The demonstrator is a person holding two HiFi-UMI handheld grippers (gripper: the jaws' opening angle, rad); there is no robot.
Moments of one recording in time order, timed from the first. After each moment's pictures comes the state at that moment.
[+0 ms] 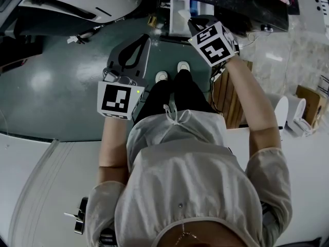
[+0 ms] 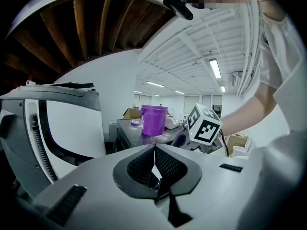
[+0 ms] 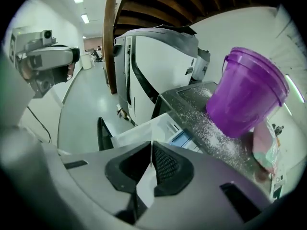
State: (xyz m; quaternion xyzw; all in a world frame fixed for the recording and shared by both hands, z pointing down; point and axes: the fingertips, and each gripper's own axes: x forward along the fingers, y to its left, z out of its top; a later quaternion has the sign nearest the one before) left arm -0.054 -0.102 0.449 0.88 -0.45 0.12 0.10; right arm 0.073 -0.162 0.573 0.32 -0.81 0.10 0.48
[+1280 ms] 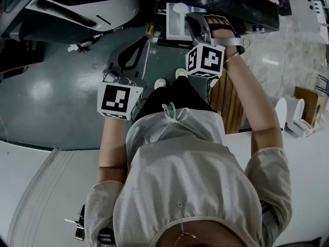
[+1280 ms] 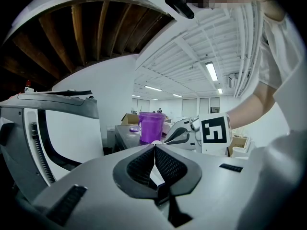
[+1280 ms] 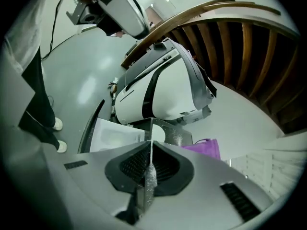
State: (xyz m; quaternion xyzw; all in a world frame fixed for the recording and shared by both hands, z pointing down) left arm -0.053 -0.097 0.419 0.89 -0.44 0.09 0.07; right arm 0.060 -0.168 0.496 0.28 -0.72 -0.32 0.55
